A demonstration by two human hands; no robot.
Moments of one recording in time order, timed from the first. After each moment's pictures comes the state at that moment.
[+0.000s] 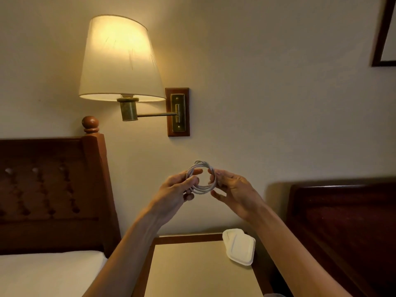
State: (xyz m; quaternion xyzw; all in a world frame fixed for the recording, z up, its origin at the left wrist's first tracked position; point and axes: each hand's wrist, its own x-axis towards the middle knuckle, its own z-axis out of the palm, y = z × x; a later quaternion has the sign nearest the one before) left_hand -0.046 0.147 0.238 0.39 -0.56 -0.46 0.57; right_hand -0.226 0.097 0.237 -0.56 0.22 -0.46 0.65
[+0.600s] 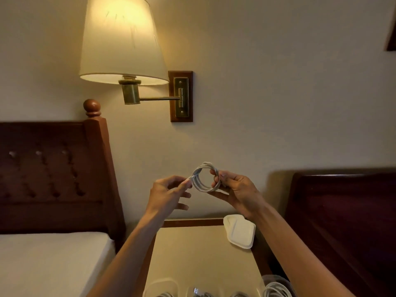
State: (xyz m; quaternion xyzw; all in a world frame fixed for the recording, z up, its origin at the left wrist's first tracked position) left_hand -0.033 0.152 0.186 0.51 -0.50 -0.35 0.61; right_hand -0.228 0.096 0.199 -0.55 0.23 -0.44 0.67
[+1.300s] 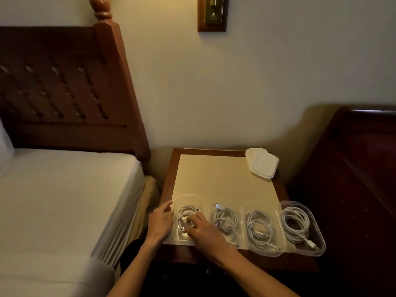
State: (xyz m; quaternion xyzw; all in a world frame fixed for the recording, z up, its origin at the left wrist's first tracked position) left_hand 0.038 0.250 -0.100 0.78 -0.42 -0.25 0.39; right_hand -0.134 0.212 -0.106 -0.95 0.25 -0.15 0.04
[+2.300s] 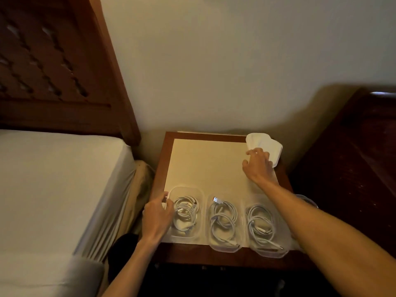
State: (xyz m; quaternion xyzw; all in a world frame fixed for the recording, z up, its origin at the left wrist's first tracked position) left_hand 0.029 0.228 -0.117 0.81 -0.41 -0.17 0.39; right_hand -0.204 0.006 -0.080 -0.74 0.65 -0.16 0.10
